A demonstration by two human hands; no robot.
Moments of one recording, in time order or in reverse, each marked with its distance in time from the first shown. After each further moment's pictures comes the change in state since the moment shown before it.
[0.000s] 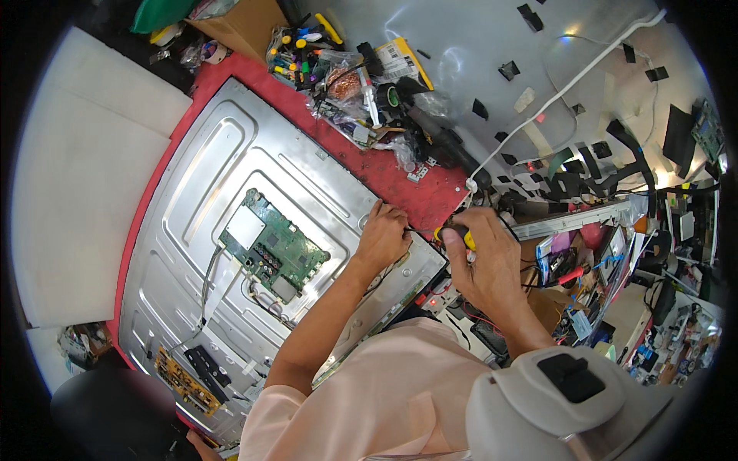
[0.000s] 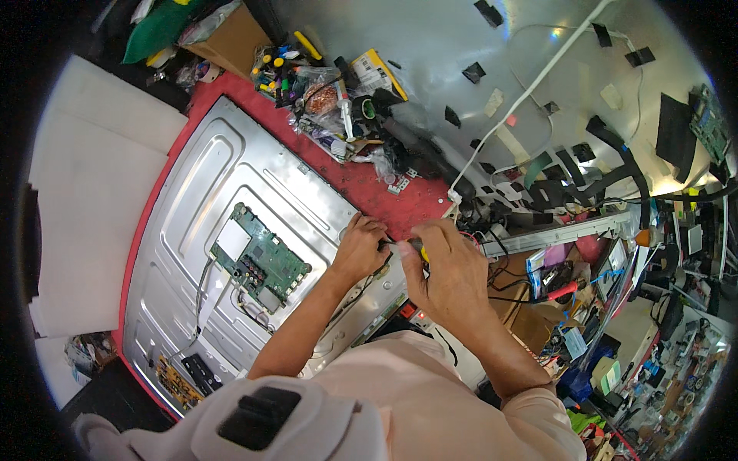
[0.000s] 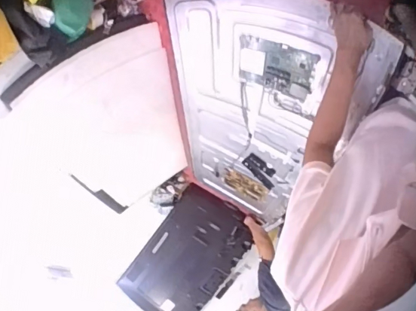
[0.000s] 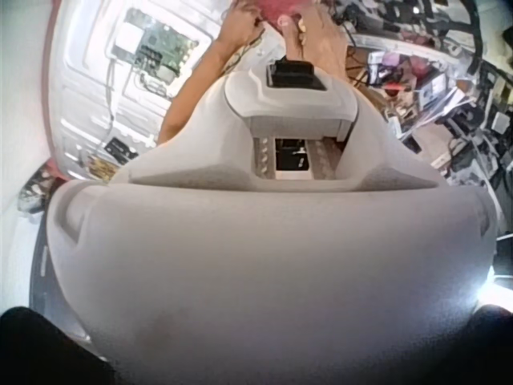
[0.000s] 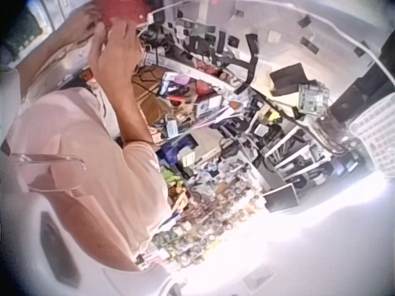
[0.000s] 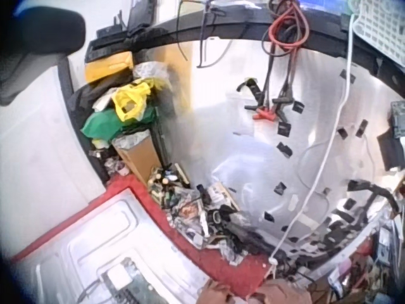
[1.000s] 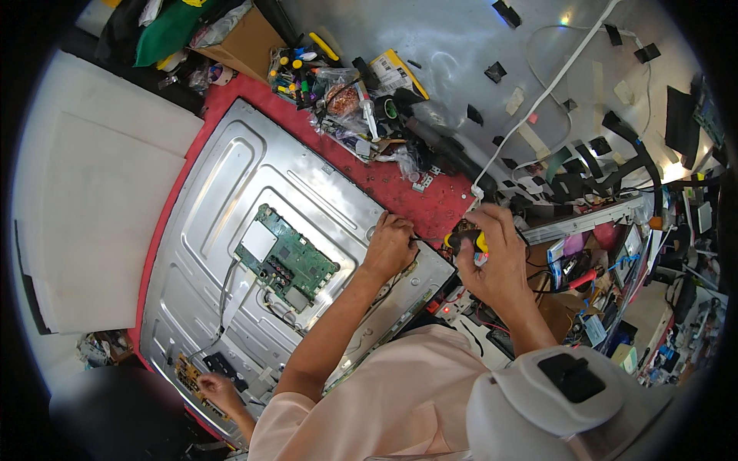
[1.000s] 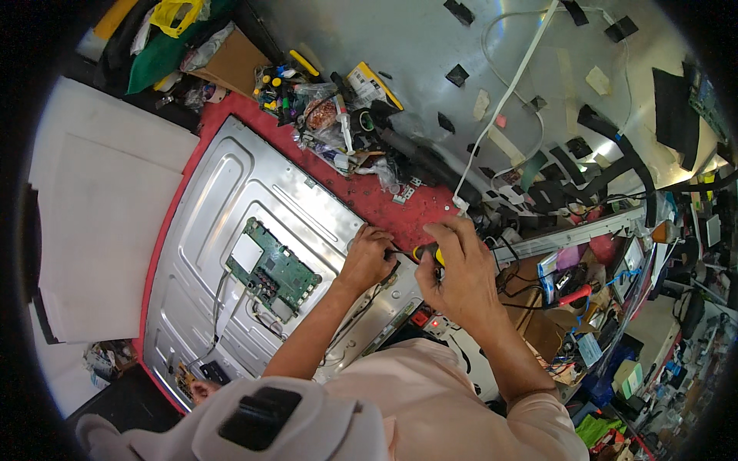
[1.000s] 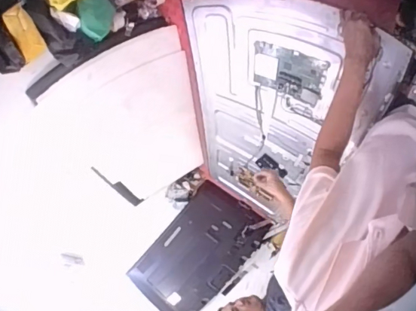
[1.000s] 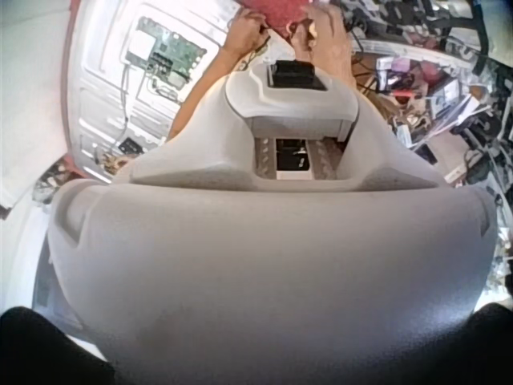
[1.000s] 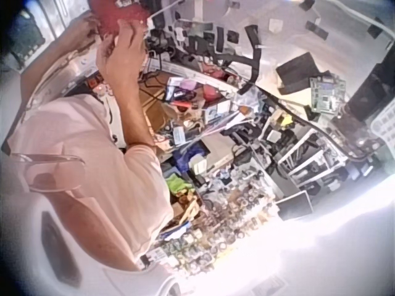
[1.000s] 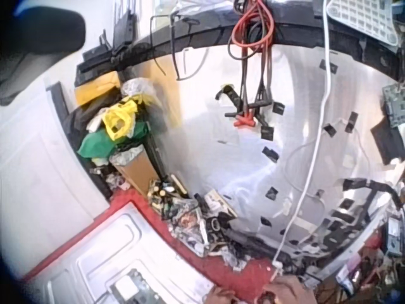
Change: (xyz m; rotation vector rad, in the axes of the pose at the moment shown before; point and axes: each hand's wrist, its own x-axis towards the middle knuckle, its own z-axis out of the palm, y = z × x) left_hand 0.004 0.007 -0.003 0.034 -0.007 -0.016; right_hand -0.002 0.031 0.002 0.005 0.217 -0.056
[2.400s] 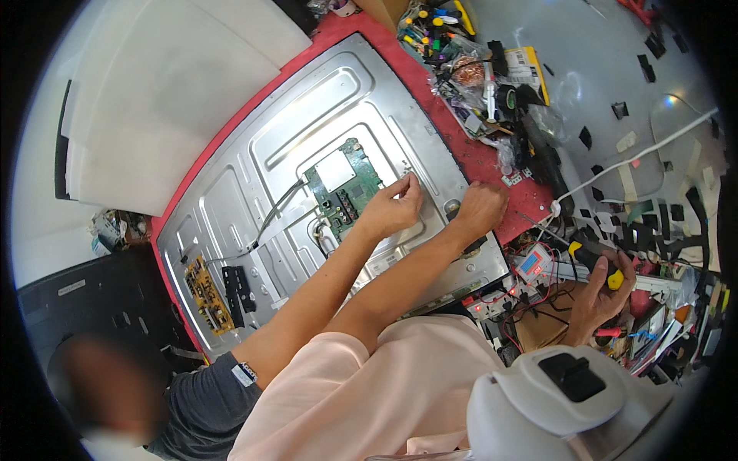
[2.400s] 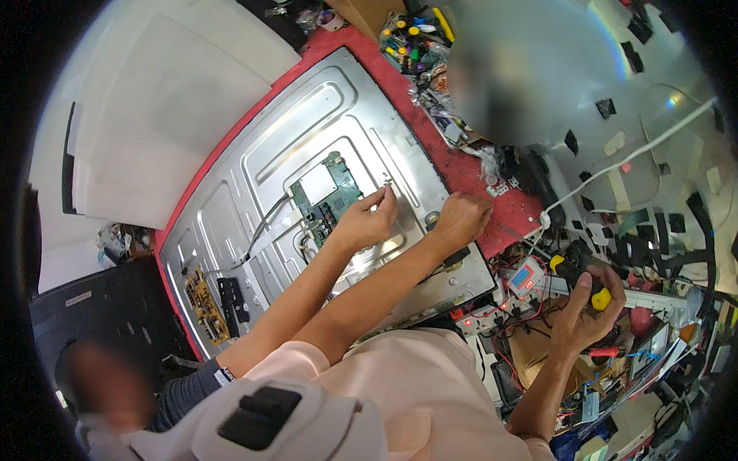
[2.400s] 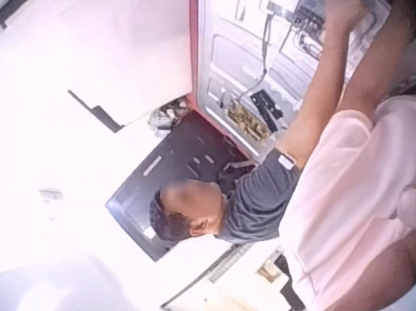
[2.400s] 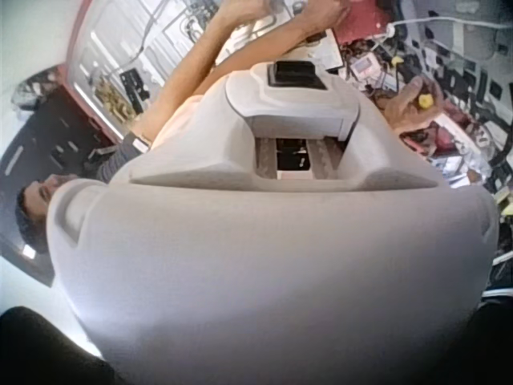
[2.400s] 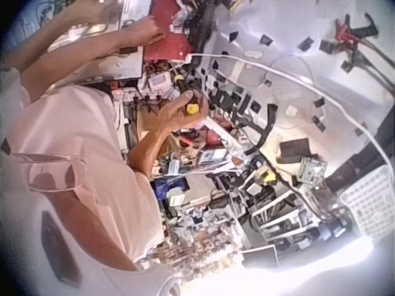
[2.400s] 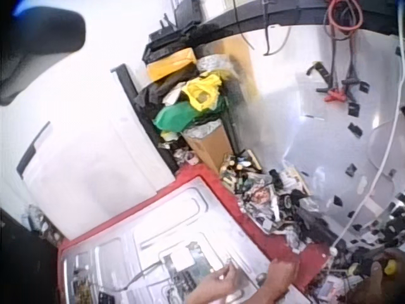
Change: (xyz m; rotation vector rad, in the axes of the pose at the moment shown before) left_hand 0.038 -0.002 0.017 0.072 0.288 -0.023; right_hand -0.044 0.046 -0.022 0.122 0.386 0.253
